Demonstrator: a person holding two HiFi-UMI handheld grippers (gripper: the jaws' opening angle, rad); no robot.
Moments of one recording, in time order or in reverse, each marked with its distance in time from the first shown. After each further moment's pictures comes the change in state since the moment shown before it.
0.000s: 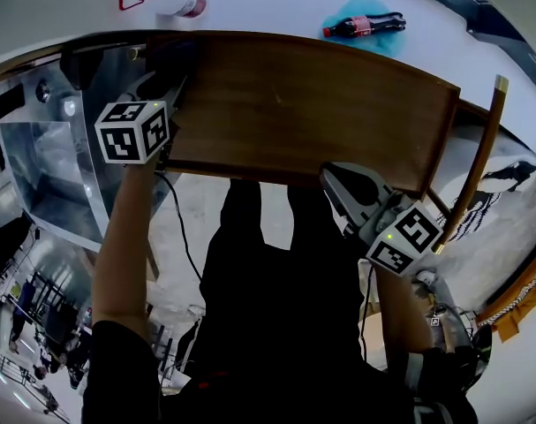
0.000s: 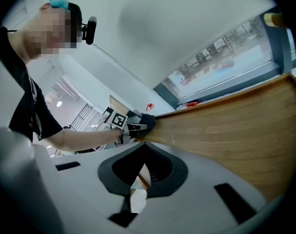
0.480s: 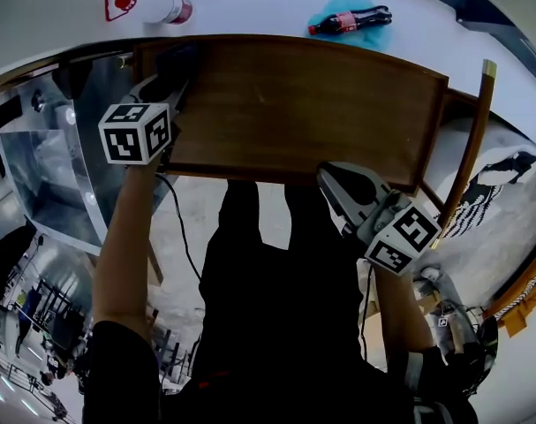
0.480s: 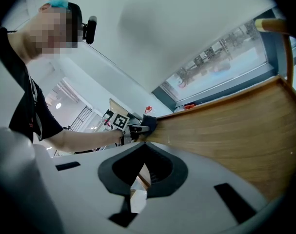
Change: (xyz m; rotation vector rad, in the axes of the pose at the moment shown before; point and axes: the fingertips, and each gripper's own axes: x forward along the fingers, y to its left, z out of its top) left arm 0.012 -0.034 0.004 0.035 0.029 -0.024; right arm -0.025 -0.008 0.002 0.007 -0.034 -0.006
